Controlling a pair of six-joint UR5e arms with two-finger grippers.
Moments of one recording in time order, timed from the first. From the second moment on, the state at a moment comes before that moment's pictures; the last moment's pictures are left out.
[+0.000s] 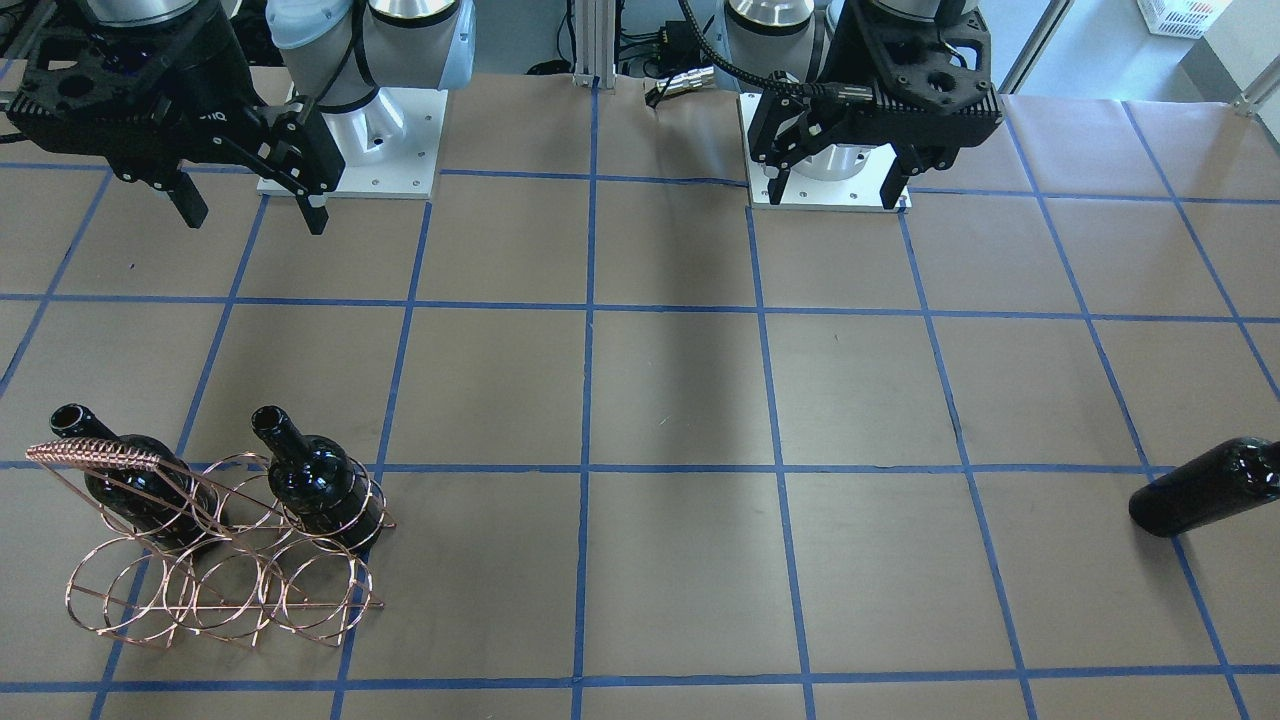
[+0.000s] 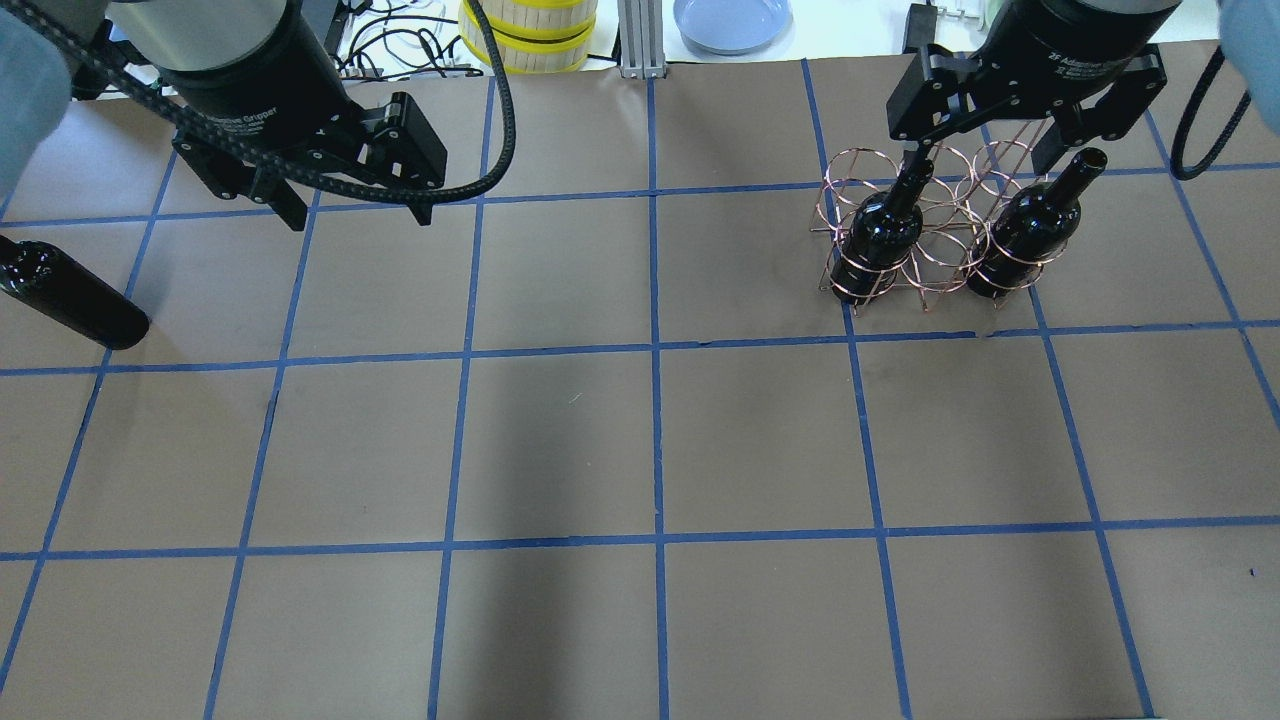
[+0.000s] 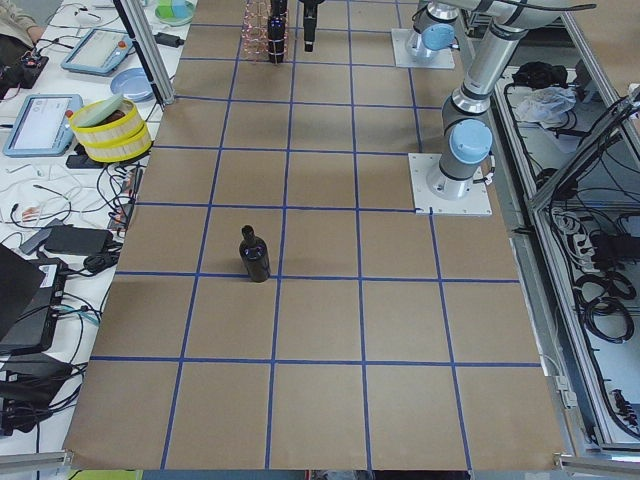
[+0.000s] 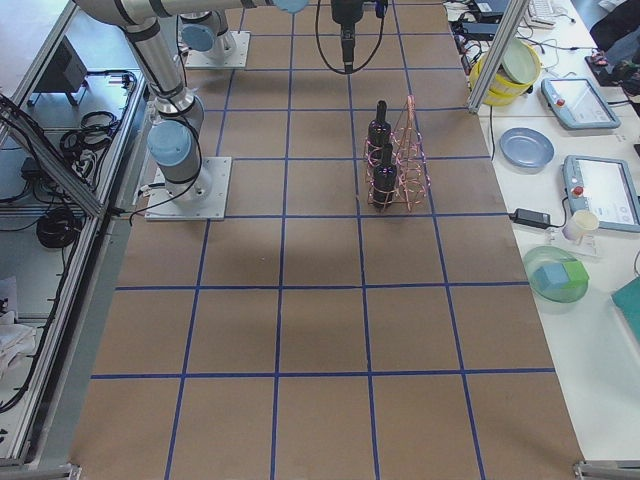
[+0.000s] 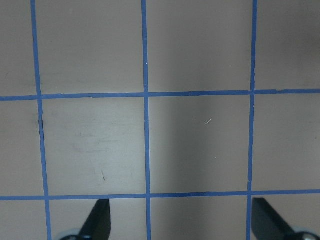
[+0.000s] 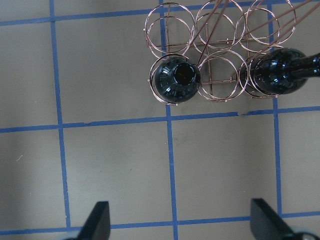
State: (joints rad) left arm -1.67 -1.54 -1.46 -1.67 1.57 -0.09; right arm 1.56 -1.61 1.50 -1.57 -1.56 0.05
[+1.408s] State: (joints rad) left arm -1.10 -1.53 -1.53 -1.43 1.62 0.41; right arm 1.56 -1.61 1.50 -1.57 -1.56 0.05
